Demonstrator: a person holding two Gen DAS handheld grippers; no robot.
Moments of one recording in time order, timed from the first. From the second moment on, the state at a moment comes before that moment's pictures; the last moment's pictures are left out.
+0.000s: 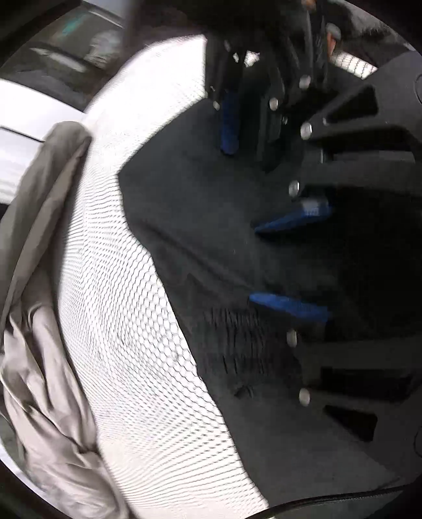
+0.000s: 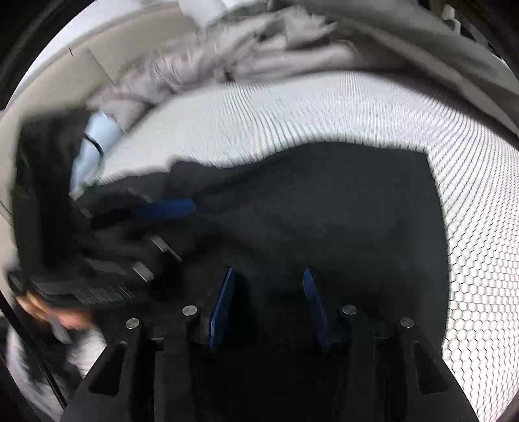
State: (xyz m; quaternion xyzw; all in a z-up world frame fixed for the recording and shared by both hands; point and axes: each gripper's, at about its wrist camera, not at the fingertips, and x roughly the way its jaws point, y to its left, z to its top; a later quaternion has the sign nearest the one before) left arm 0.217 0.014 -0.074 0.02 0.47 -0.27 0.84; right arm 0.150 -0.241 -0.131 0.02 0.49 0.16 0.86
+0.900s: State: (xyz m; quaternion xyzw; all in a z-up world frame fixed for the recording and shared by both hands) left arm 0.230 0.035 -0.058 0.00 0.47 -0.27 0.84; right arm 0.181 -0.286 -0.125 -0.02 0.48 0.02 0.88
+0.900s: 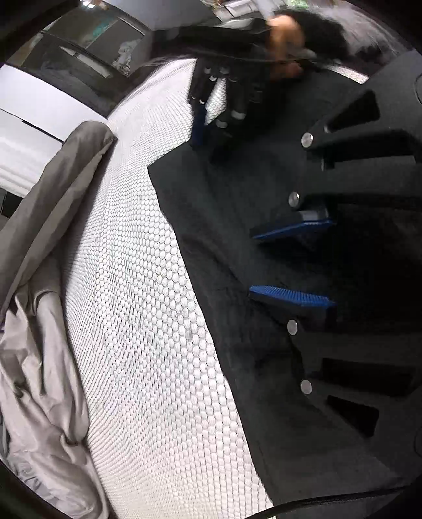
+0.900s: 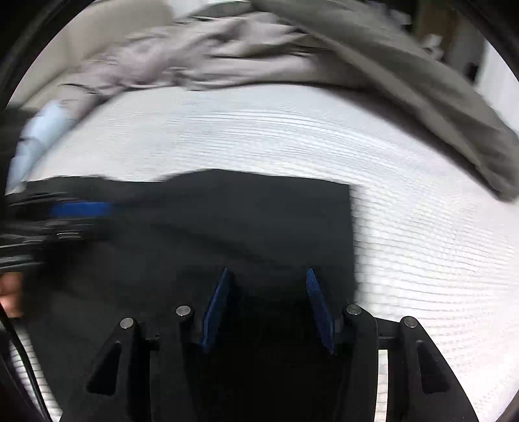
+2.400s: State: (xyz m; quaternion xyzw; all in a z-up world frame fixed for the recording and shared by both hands) left arm 0.078 0.004 -0.048 0.04 0.42 -0.27 0.86; right arm 0.029 -0.234 -0.083 -0.01 0.44 0.13 0.89
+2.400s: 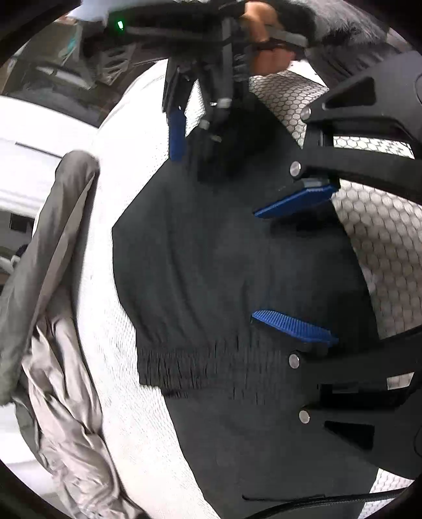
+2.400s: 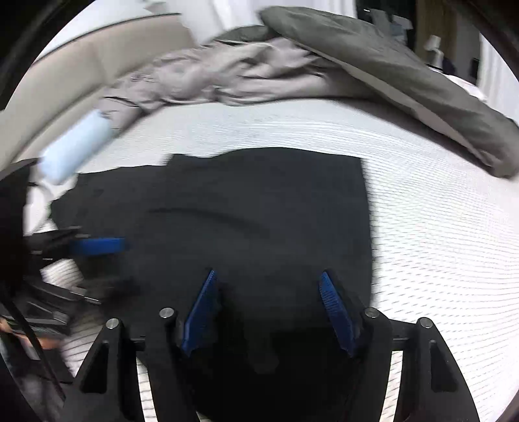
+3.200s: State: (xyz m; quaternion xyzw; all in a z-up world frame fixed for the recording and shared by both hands) left arm 0.084 0.018 -0.070 0.02 0.44 -0.25 0.86; right arm 0.009 -0.360 -0.111 0.26 0.46 0.14 0.84
